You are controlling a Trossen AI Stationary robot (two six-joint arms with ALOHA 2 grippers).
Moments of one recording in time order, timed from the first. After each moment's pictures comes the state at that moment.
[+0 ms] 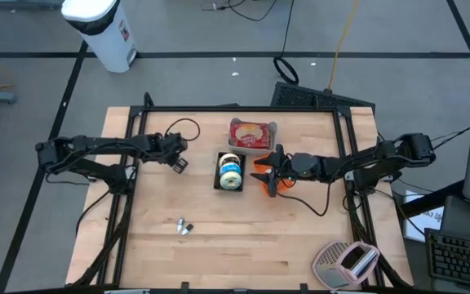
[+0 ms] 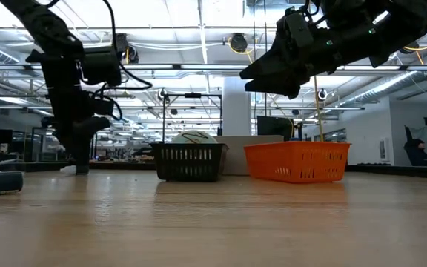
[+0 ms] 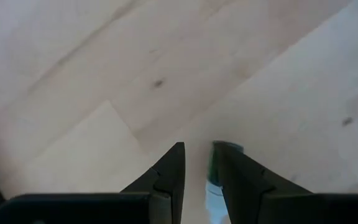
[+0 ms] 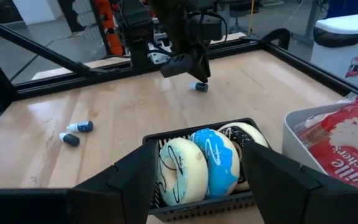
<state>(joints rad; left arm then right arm) 0.40 1.25 0.55 -0.57 -0.28 -0.45 0.02 1.39 0.56 0.60 0.18 0.19</state>
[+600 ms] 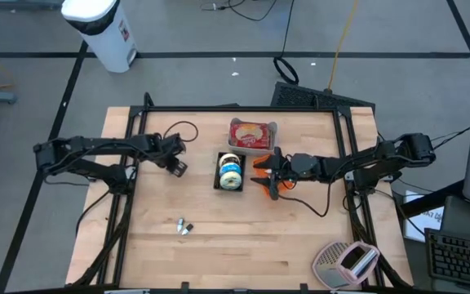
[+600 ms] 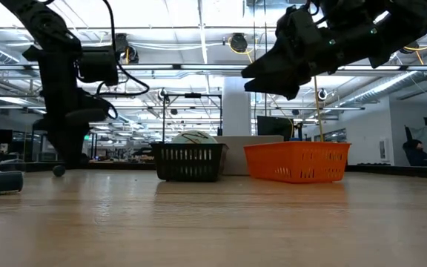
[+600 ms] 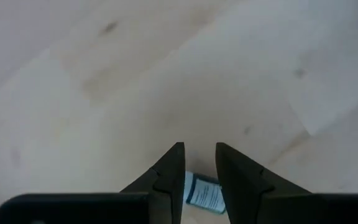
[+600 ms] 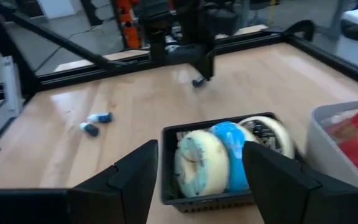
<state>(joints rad) 0.40 1.23 0.55 -0.65 -0.09 -0.52 0.02 1.39 0.56 0.59 0.10 0.20</state>
